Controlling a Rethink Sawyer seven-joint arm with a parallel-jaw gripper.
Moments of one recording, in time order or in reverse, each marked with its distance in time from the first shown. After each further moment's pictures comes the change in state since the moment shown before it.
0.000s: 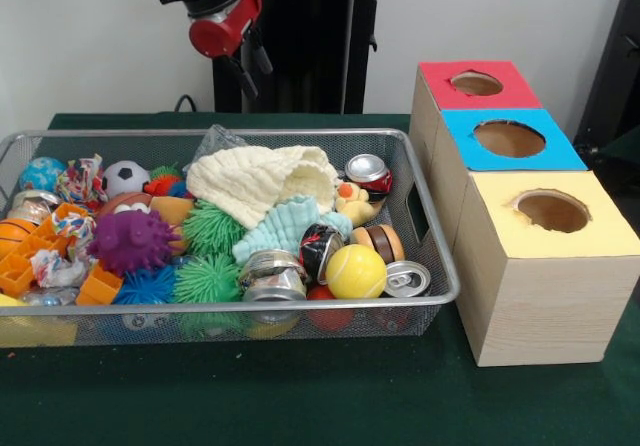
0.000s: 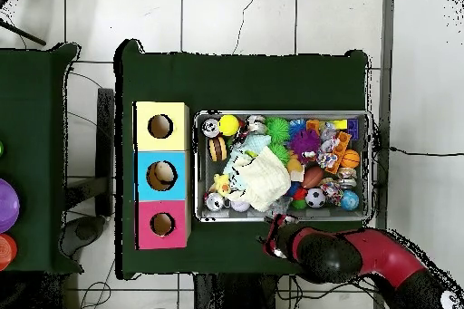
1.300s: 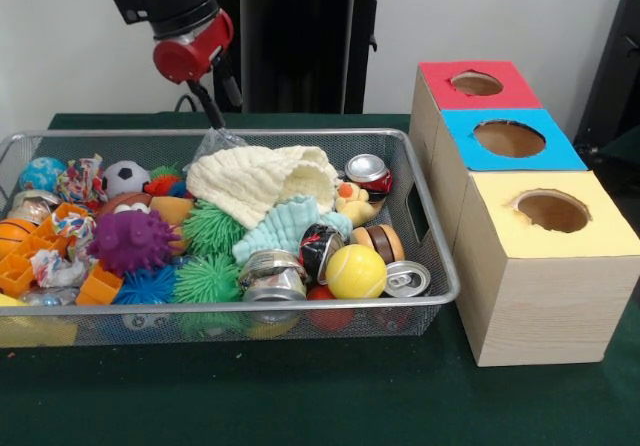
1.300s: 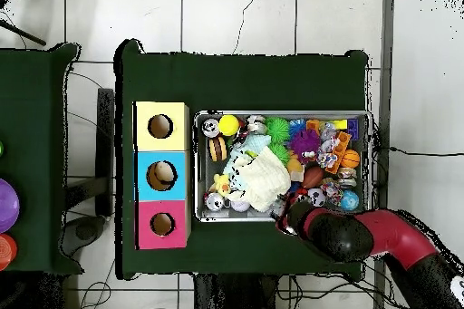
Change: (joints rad) arm -0.011 0.048 0.043 -0.135 -0.081 0.031 -0.001
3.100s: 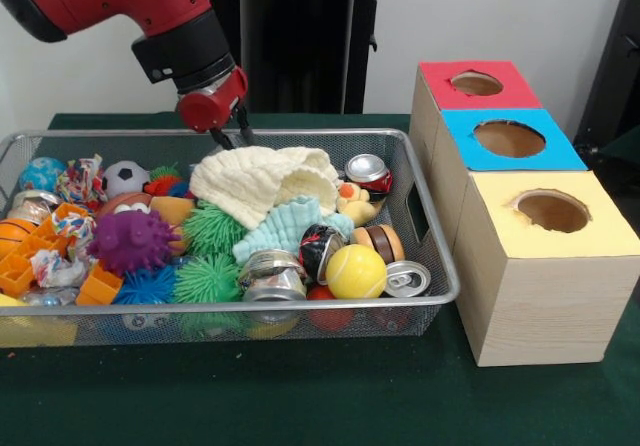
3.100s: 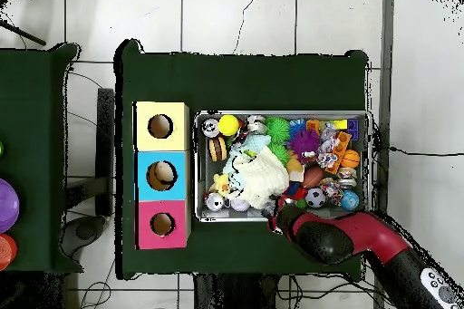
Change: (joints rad) arm -0.062 0.256 0.003 -0.044 -0.275 -0.085 0.000
